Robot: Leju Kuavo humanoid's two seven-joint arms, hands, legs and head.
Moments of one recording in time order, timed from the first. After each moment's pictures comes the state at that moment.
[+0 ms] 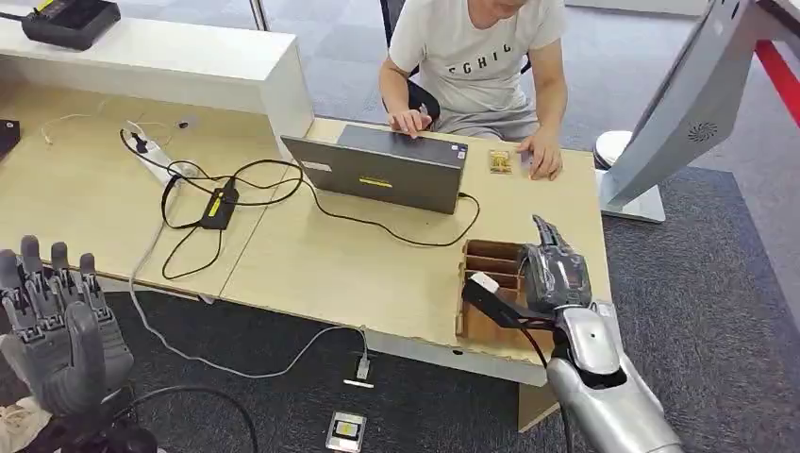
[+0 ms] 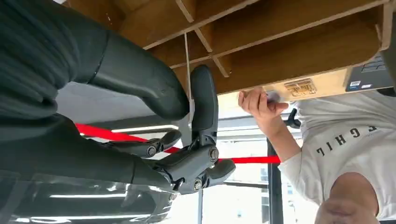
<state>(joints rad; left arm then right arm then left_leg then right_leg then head) 0.37 -0.11 -0.07 -2.17 0.61 0.16 -0.70 -0.60 -0.11 0.67 -0.90 1.14 -0.26 0.16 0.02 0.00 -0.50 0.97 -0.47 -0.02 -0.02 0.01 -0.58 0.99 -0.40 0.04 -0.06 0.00</state>
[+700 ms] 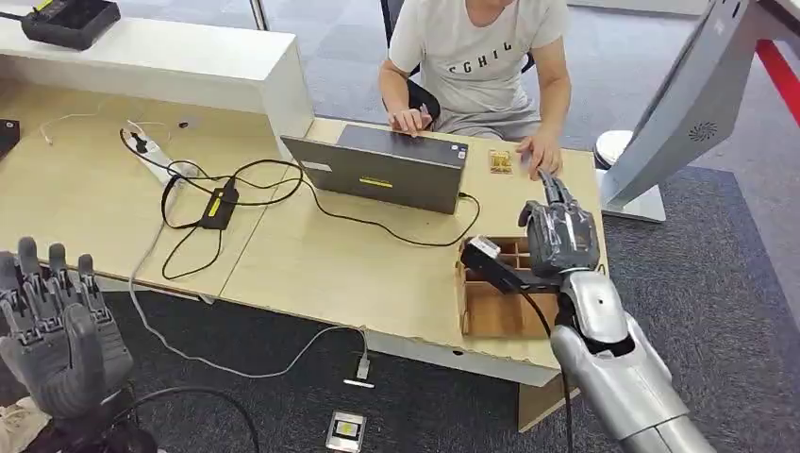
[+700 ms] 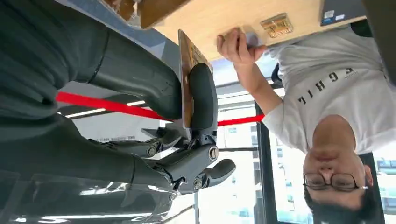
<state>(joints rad) 0.37 -0.14 -0.06 -2.17 0.60 0.13 -0.70 -0.69 -0.10 0.67 -0.99 1.17 -0.25 0.16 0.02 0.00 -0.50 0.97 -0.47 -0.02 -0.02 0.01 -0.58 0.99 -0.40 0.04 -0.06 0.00</state>
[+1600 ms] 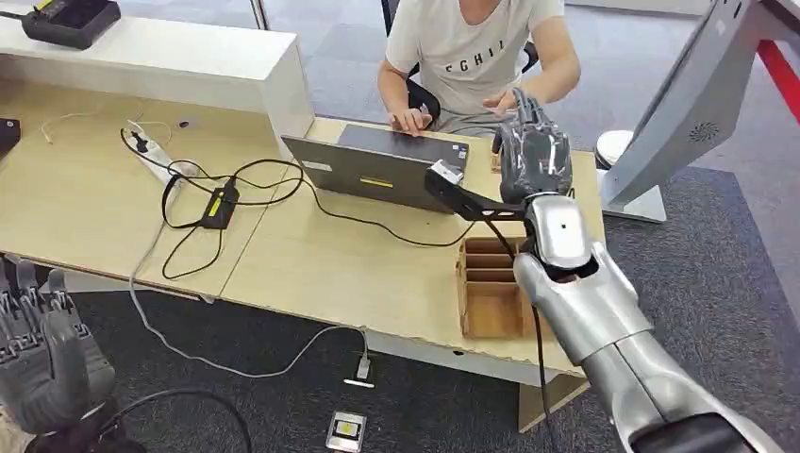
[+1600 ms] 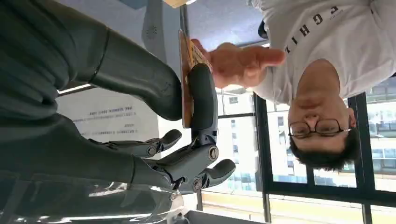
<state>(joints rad) 0.42 -0.21 -0.03 -2.23 0.55 0.23 -0.70 -0.99 0.11 0.71 -0.67 1.24 -0.30 0.25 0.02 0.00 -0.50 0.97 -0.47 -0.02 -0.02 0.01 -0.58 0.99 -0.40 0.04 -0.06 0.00</state>
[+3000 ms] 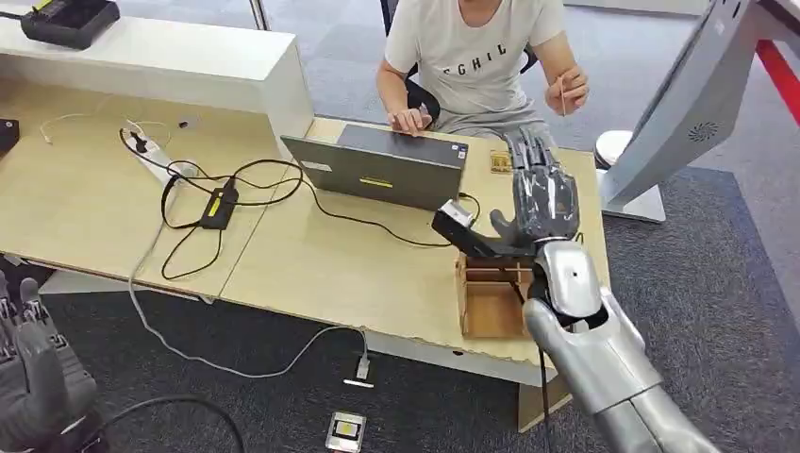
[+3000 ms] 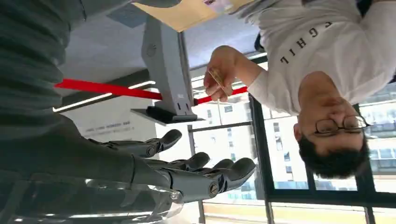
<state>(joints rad) 0.47 -0.24 -0.01 -2.29 0.54 0.21 -0.70 -0.73 -0.02 0.69 -1.03 1.23 -0.28 0.23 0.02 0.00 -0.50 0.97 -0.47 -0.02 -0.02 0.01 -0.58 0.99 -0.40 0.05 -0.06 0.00</state>
